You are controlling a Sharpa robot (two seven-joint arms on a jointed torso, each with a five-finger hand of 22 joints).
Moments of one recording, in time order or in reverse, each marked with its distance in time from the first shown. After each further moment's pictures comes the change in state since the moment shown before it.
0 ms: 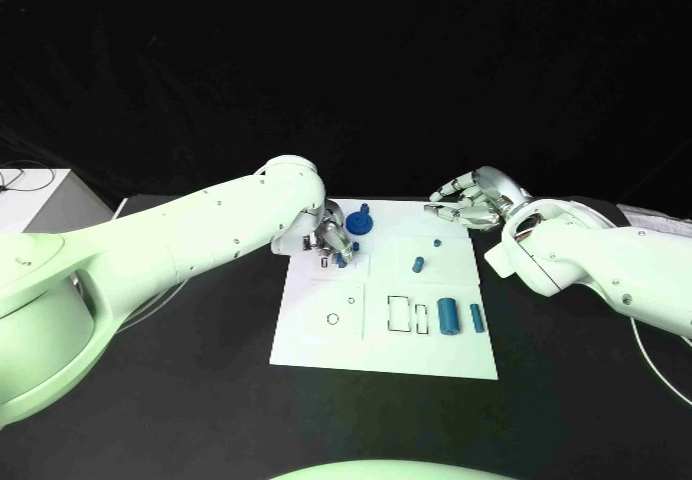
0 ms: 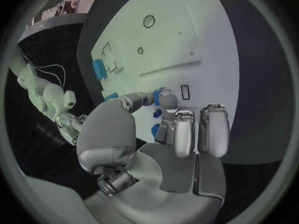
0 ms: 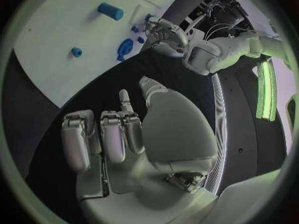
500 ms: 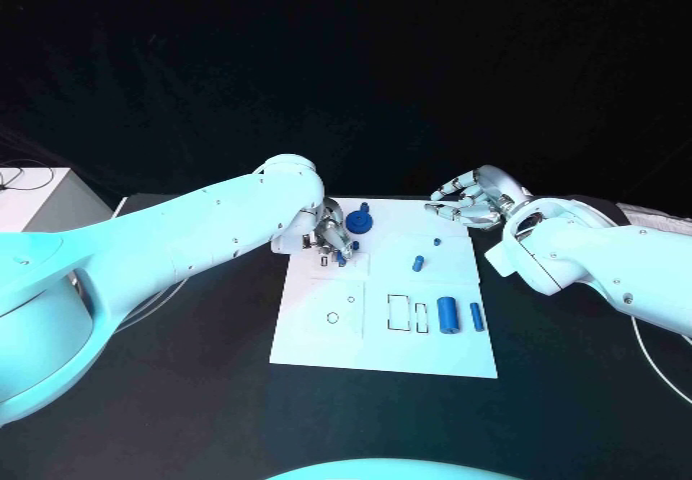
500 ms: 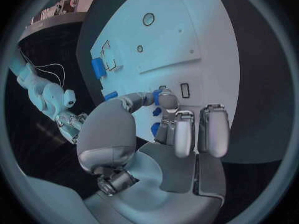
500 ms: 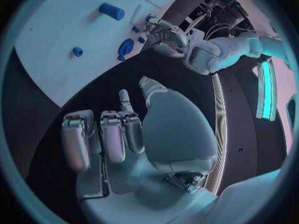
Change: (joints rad) left arm 0.000 -0.003 0.000 0.003 -0.001 -0.017 0.000; left_hand 0.000 0.000 0.000 0.000 0.000 0.000 0.000 0.000 0.002 0.000 0.000 0.000 -0.002 0.000 0.000 0.000 0.000 0.000 0.000 0.000 0.000 0.000; right arm 0.000 -0.003 0.000 0.000 0.000 0.001 -0.001; right_hand 0.000 0.000 0.000 0.000 0.000 -0.004 -0.004 0.004 0.000 0.000 0.000 0.000 0.000 0.000 0.000 0.000 0.000 0.000 0.000 0.000 0.000 0.001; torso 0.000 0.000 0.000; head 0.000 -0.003
